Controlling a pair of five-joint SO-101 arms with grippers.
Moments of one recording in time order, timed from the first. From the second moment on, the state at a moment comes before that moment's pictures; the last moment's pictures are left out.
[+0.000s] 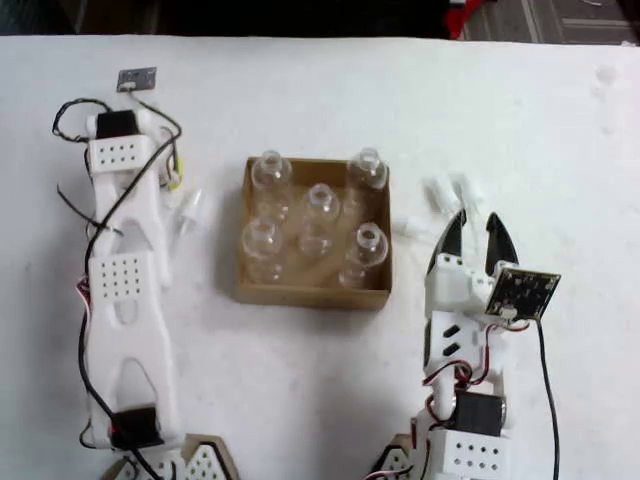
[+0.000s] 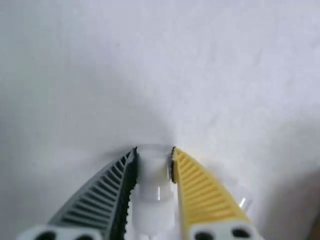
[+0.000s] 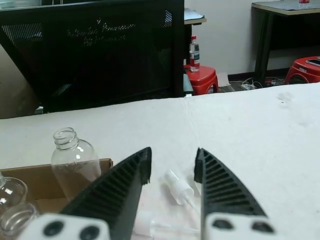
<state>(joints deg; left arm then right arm) -15.9 76.1 -84.4 96.0 2.9 4.7 -102.9 96.4 21.6 -2.6</state>
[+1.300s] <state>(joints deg) -0.7 -4.4 -30.2 86.3 2.9 4.7 -102.9 96.4 21.6 -2.6</state>
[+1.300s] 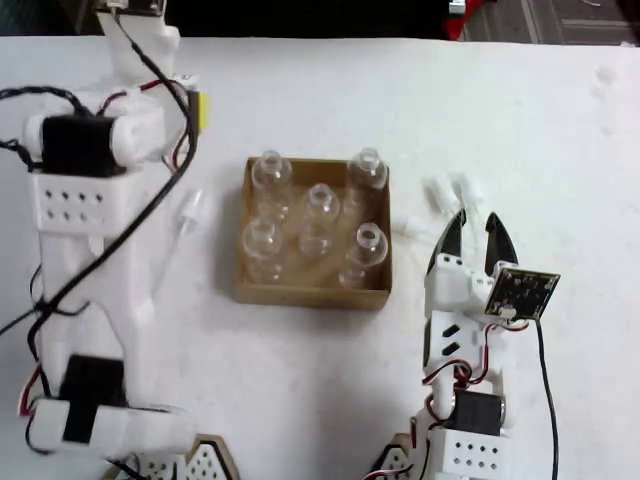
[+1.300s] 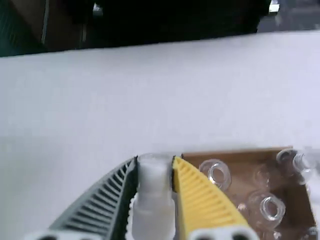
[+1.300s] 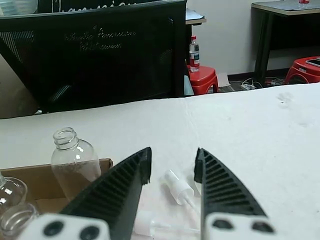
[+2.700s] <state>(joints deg) 13.7 -20.5 26.6 -1.0 -10.2 4.7 -102.9 96.4 21.6 -2.6</state>
